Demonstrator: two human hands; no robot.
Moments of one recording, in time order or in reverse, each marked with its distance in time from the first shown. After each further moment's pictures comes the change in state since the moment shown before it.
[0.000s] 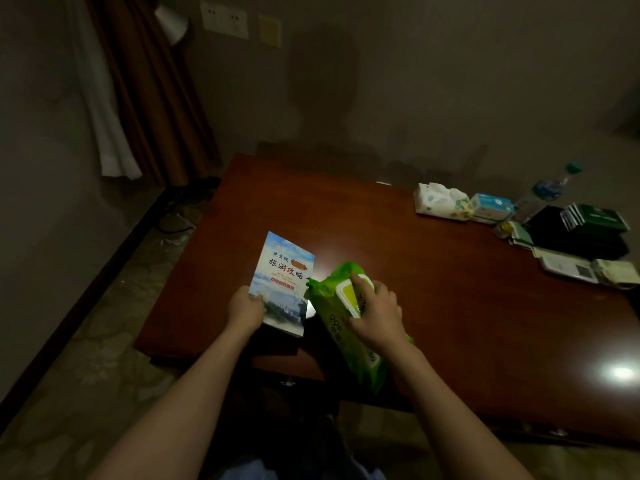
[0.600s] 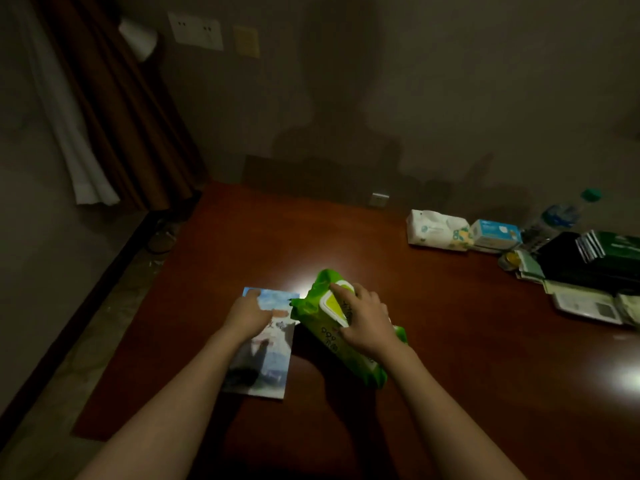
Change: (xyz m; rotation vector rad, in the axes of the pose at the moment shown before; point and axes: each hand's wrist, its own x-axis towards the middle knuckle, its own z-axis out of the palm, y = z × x) left_hand 0.081 0.105 0.039 0.344 -0.229 0.093; right_hand 0.129 0.039 -0.044 -0.057 -0.100 -0.170
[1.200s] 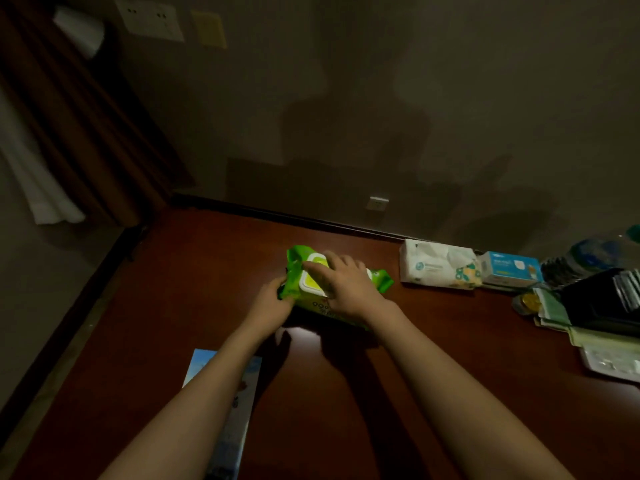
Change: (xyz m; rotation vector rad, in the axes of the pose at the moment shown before) left_hand 0.098 0.144 0.024 -0.323 -0.007 0.126; right_hand 0.180 0.064 -0.066 -0.211 -0.054 -0.284
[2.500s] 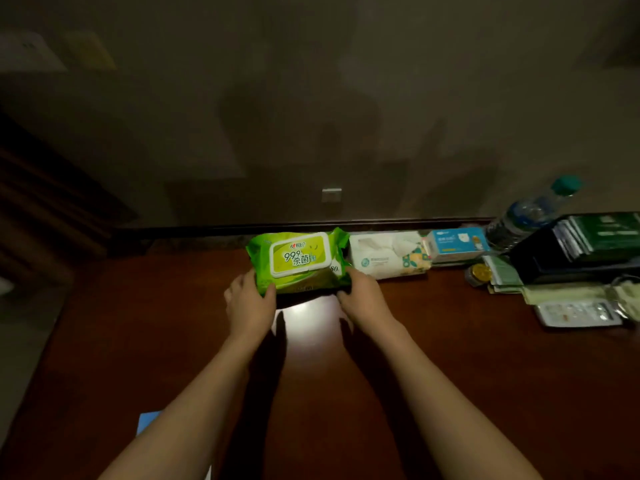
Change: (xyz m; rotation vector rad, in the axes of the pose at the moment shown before) left_hand 0.056 0.046 0.065 0.398 0.223 0.084; right_hand -0.050 0.092 0.003 0.719 0.288 0.602
